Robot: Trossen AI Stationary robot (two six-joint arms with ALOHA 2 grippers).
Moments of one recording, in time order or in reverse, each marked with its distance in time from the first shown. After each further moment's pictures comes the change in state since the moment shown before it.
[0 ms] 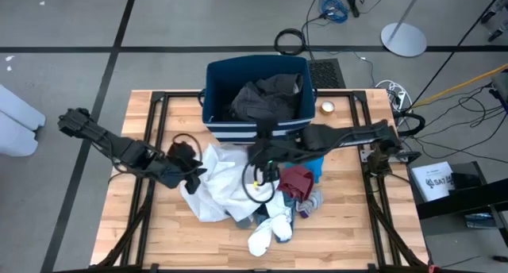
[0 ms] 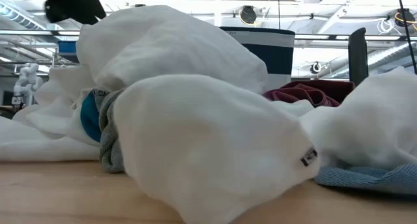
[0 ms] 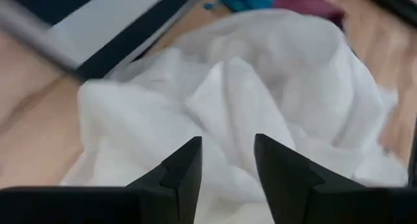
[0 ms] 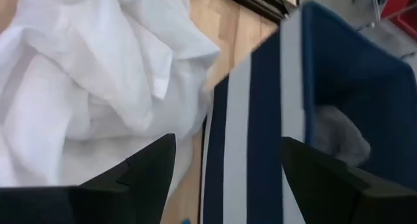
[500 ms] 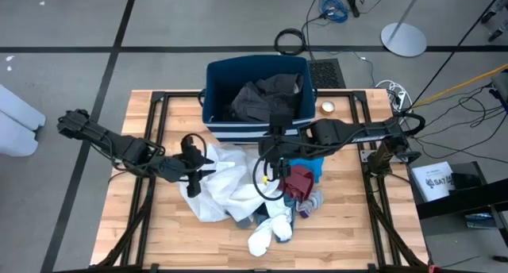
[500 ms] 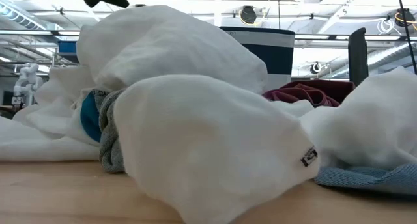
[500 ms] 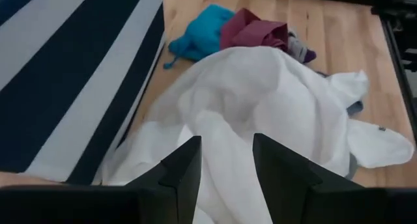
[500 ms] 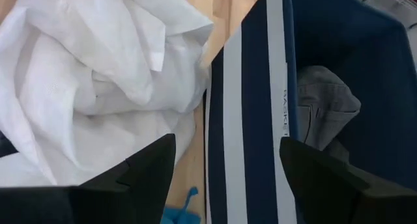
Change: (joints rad) left arm 0.043 0.017 0.024 0.201 0.015 0.505; right arm 0.002 -0.061 -0.001 -0.122 0.004 0.101
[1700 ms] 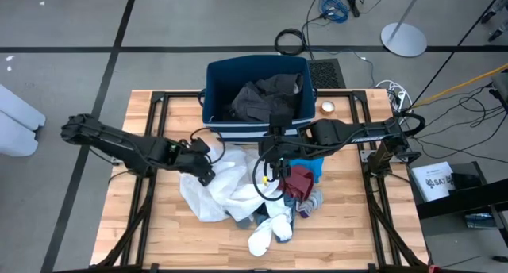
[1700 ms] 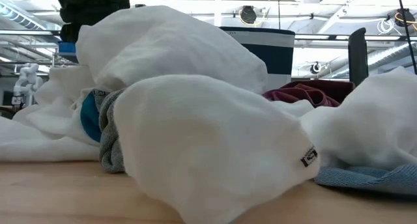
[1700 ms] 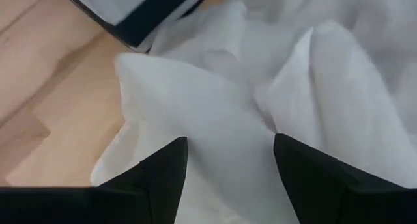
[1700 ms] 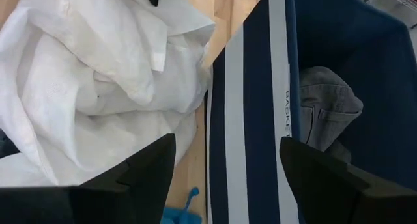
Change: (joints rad) left arm 0.177 0.174 -0.007 -0.276 0.140 -0.496; right arm -0.001 0.001 0.000 0.002 -0.005 0.001
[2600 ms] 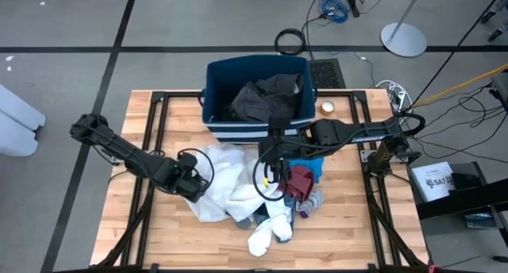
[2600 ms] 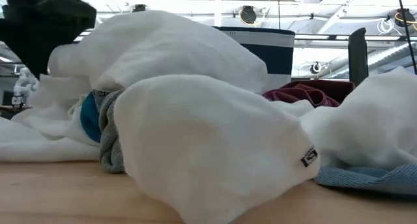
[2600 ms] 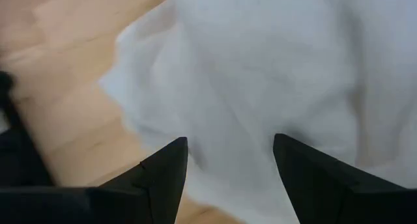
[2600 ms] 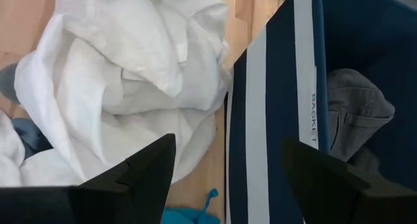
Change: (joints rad) left arm -0.225 0.119 -0.001 -0.224 0.046 -0.659; right arm 0.000 0.001 0.000 0.000 -0.081 0.006
